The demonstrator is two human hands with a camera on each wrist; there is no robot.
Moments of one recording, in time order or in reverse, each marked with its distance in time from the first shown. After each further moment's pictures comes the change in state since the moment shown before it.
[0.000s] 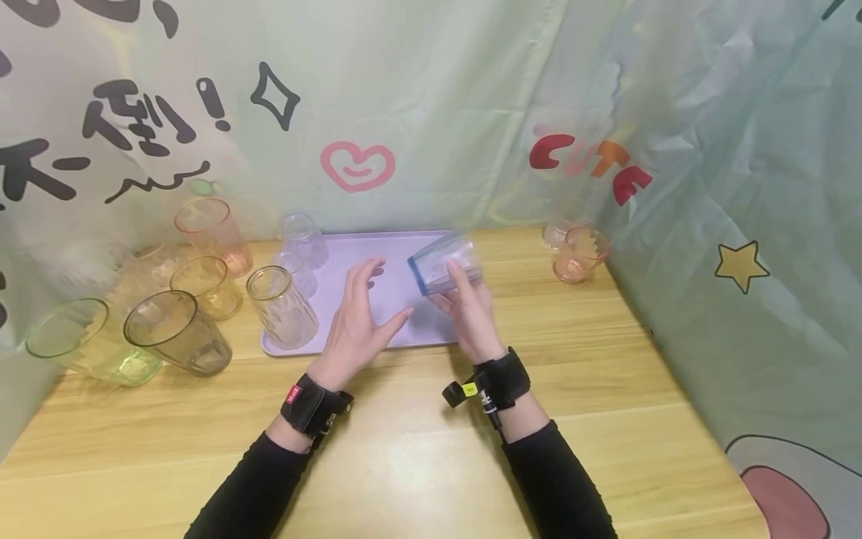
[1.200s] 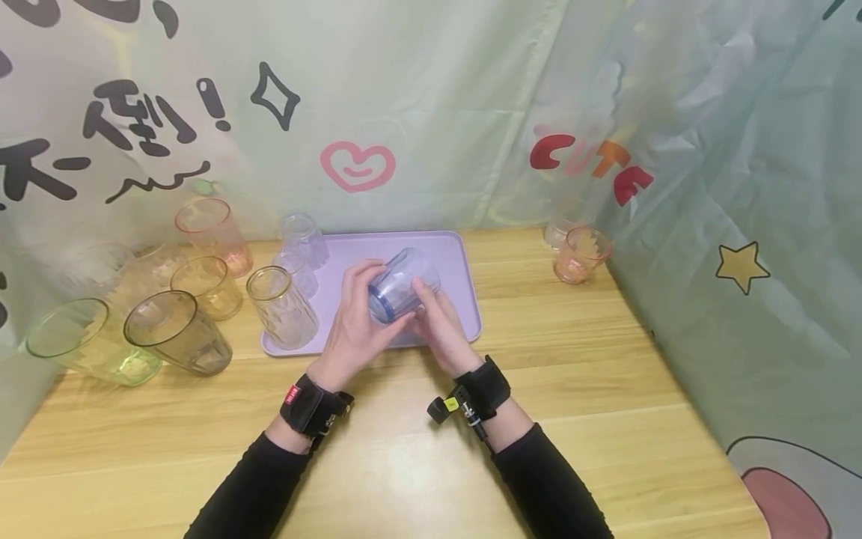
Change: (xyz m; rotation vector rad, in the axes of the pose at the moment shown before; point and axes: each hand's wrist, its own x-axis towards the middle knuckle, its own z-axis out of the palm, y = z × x) left_hand 0.001 0.003 -0.002 -0.077 0.022 0.049; right_hand -0.012 0.026 0.020 -0.170 -0.233 0.142
